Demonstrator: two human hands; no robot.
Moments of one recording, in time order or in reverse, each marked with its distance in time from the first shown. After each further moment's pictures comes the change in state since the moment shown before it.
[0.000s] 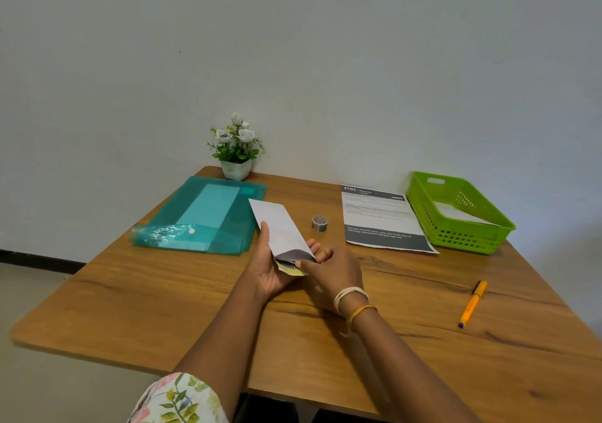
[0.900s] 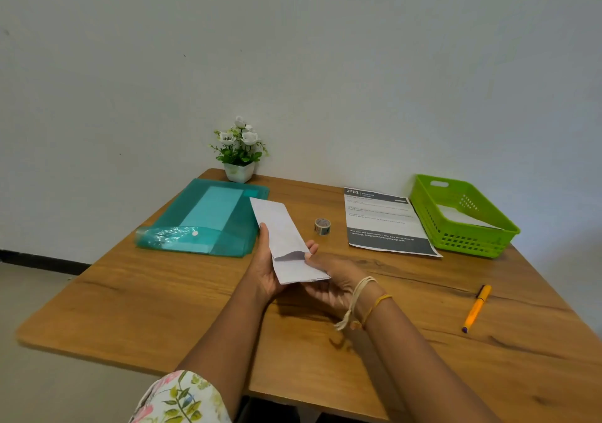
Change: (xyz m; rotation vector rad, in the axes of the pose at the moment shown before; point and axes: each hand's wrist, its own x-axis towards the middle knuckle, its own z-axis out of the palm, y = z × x) left_hand -0.007 0.002 0.008 0.078 0.032 0.064; right_hand -0.007 -0.020 -0.022 0.865 -0.554 0.615
